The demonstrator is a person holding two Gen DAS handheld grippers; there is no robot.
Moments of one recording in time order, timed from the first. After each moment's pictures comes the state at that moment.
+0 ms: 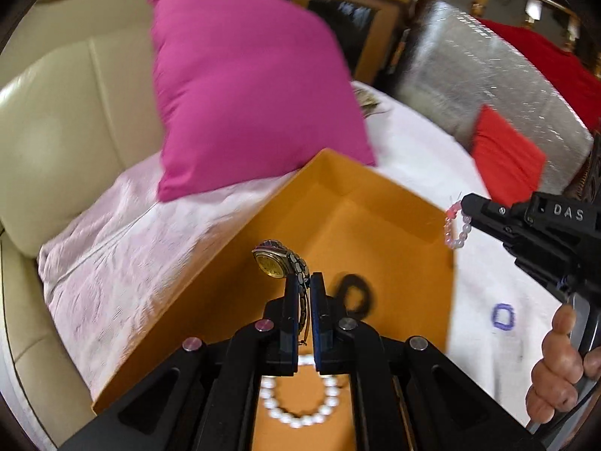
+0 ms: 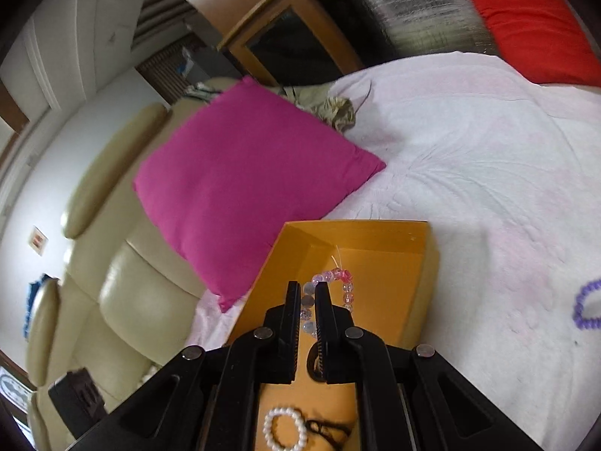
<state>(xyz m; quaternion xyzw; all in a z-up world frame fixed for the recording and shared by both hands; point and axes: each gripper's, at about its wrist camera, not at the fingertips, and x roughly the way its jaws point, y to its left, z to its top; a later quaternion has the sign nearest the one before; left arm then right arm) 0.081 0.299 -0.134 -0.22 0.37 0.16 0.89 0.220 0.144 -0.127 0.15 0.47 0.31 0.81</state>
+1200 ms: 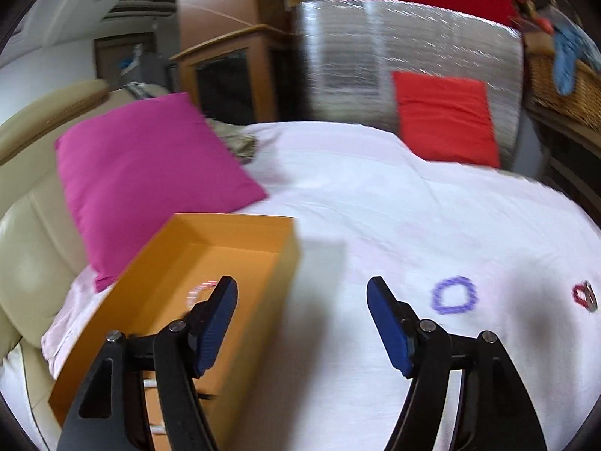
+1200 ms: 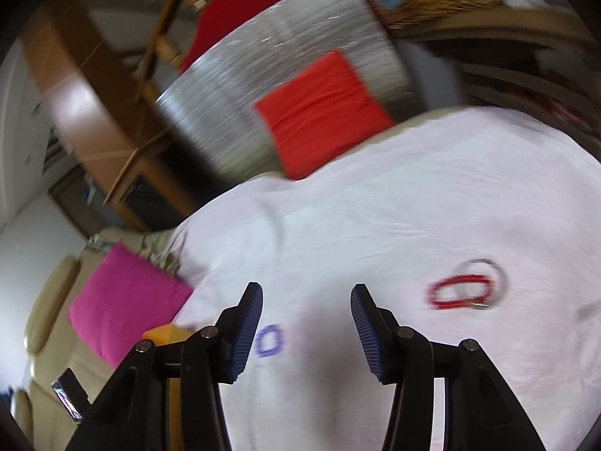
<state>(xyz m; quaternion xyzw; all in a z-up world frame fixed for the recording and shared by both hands) 0.130 0.078 -0.099 0.00 0.31 0.12 0.94 0.129 -0.283 -0.087 0.28 0.35 0.04 0.89</state>
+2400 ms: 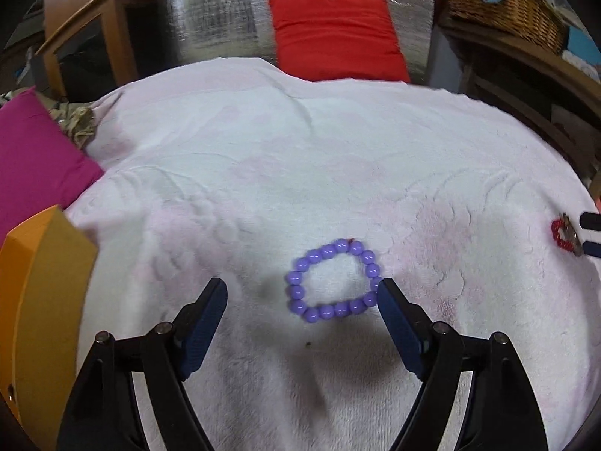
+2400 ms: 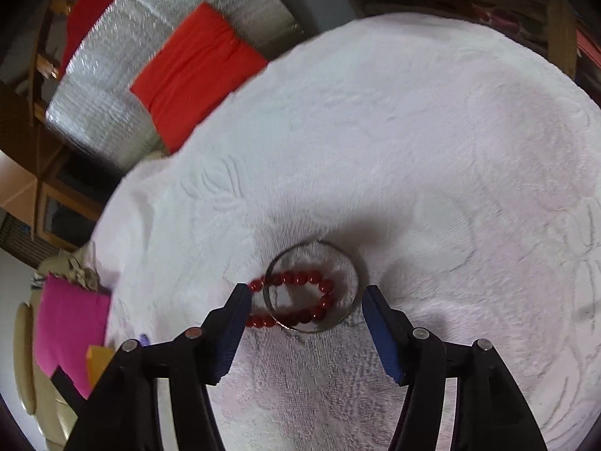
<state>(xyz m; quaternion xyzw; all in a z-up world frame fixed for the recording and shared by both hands) 0.229 -0.026 -0.182 0.04 0.41 -0.07 0.91 0.193 -0.382 -0.193 0.30 0.49 -0.06 0.82</state>
